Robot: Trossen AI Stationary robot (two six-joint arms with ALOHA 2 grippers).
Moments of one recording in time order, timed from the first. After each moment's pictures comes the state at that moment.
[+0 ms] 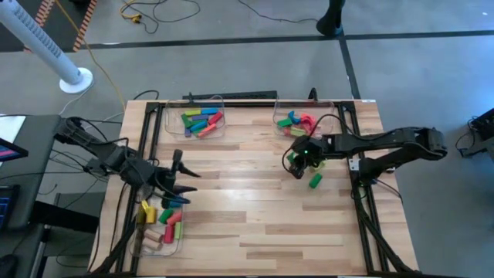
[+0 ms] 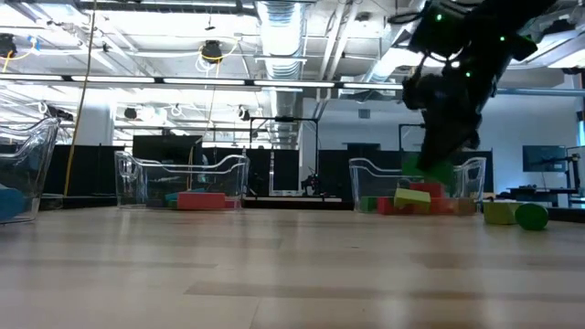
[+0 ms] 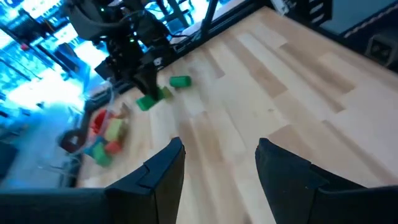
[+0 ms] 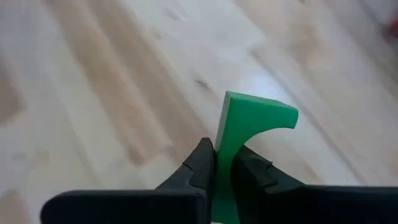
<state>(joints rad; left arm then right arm) -0.49 0.76 0.74 -0.37 -0.42 0.32 -0.13 1.23 0.68 -0.44 0.04 0.53</state>
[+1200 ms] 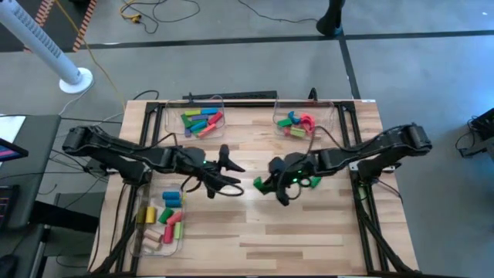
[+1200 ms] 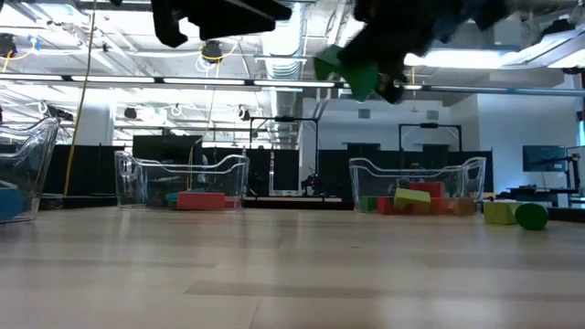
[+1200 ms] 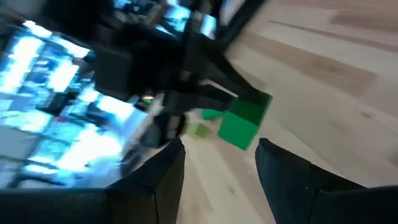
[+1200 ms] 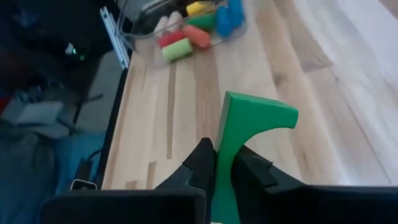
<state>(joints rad) -0.15 1.29 0.88 0.13 -0.09 0.86 0.15 1.43 0.89 0.02 -0.11 0.45</state>
